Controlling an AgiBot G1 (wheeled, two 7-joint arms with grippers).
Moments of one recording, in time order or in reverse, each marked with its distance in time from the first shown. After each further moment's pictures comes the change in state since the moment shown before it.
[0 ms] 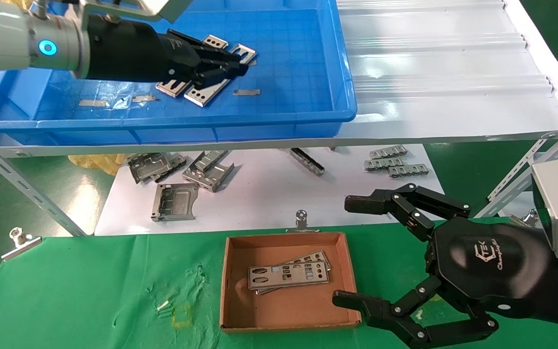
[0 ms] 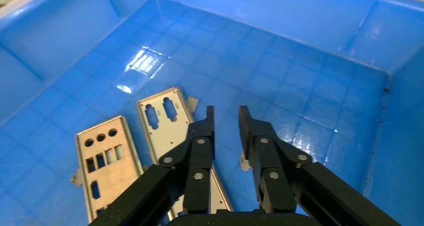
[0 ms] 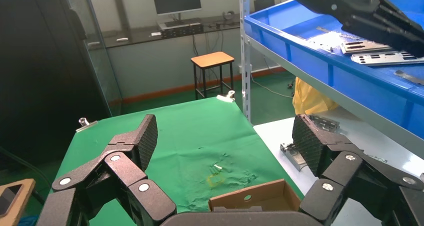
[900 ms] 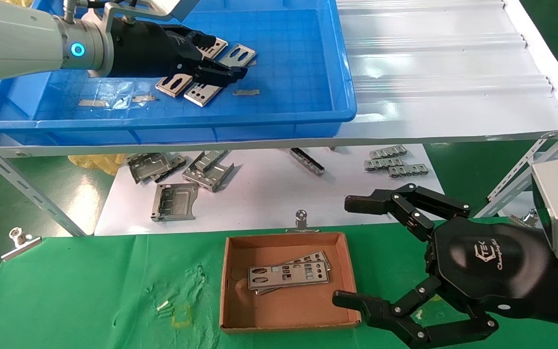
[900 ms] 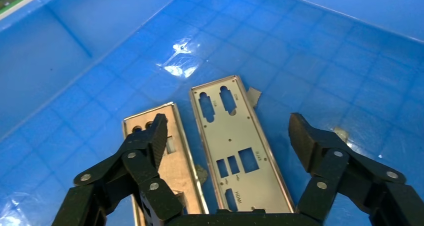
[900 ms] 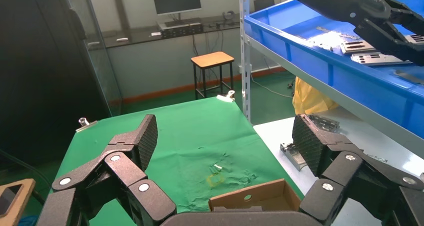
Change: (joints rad) left arm 0.021 0.048 0.007 0.013 0.010 -0.153 -0.045; right arm 0.000 0.000 0.000 0.000 0.000 0.000 0.000
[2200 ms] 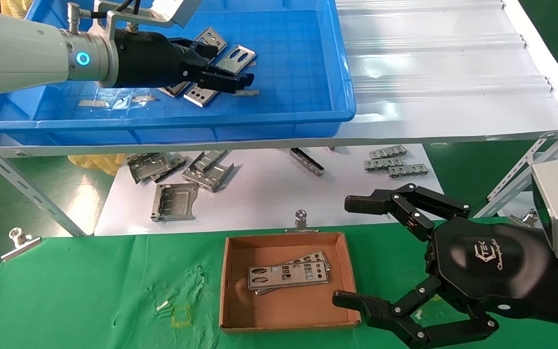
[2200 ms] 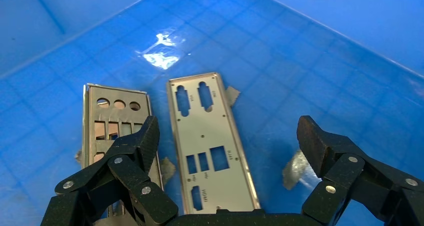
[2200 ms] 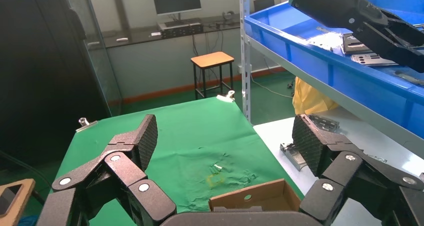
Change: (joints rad) left arm 0.031 -0.002 -0.006 -0.007 -0.009 -0.001 -0.103; right arm 0.000 0.000 0.000 0.000 0.000 0.000 0.000
